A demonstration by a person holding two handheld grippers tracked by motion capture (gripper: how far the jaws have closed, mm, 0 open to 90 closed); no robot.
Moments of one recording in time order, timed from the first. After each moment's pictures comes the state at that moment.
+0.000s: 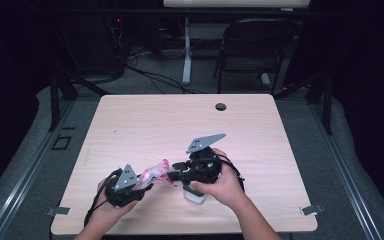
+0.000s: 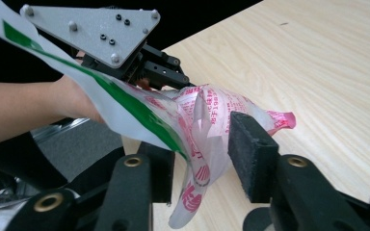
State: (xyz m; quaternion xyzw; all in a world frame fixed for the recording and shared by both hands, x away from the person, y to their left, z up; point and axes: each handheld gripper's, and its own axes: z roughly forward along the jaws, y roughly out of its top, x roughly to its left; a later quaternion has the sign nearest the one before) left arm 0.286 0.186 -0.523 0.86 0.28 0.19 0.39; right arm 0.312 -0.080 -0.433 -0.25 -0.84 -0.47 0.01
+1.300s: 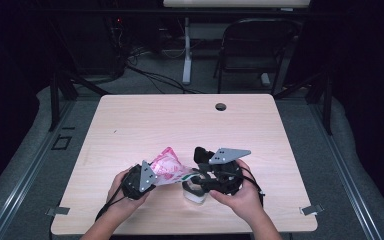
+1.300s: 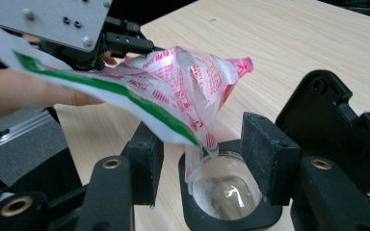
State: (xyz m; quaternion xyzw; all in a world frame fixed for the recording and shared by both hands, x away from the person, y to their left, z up) left arm 0.298 0.145 -0.526 0.86 0.23 0.33 0.31; right arm 0.287 -0.126 -0.451 -0.31 -0.83 -0.46 -0.10
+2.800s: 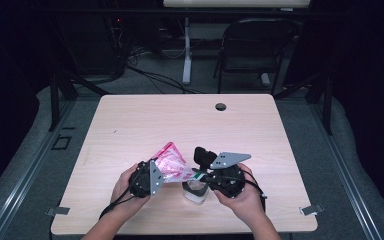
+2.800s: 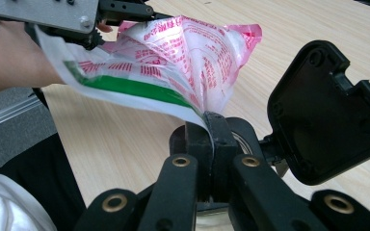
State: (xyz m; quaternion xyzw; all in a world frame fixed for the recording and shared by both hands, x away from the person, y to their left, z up) left arm 0.296 0.128 -0.523 0.84 0.20 0.42 0.27; right arm 0.283 -0.132 -0.459 -0.30 -0.84 -0.44 -0.11
